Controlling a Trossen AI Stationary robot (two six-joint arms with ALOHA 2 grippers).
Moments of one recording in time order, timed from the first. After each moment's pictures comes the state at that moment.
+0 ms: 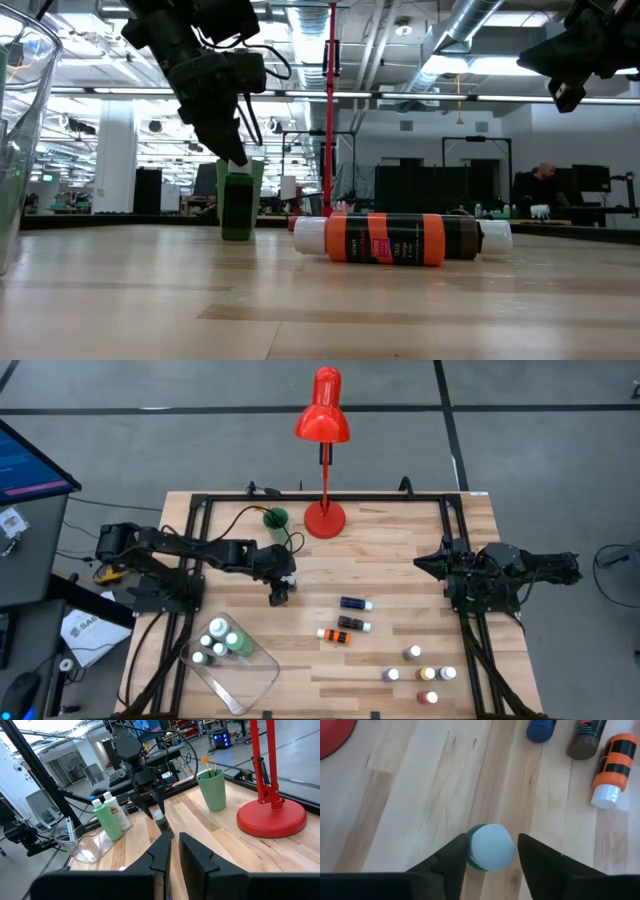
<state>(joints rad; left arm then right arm) 0.04 1.43 0.84 -0.39 -0.03 -0.19 0.16 0.04 0.29 -0.34 0.30 0.39</state>
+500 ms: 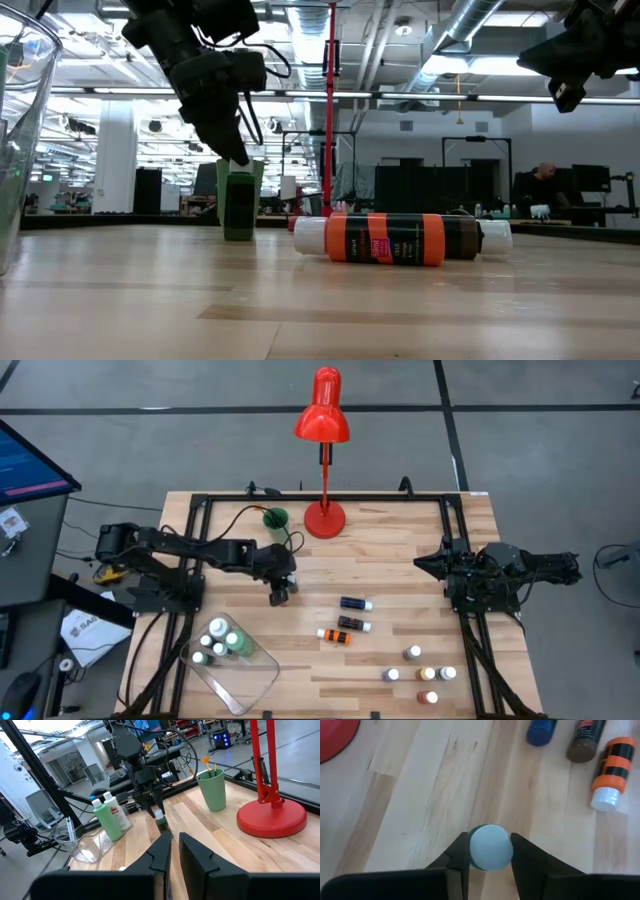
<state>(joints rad) 0.04 1.42 0.84 -0.38 -0.03 -0.19 0.15 0.04 0.29 -0.34 0.30 0.39</state>
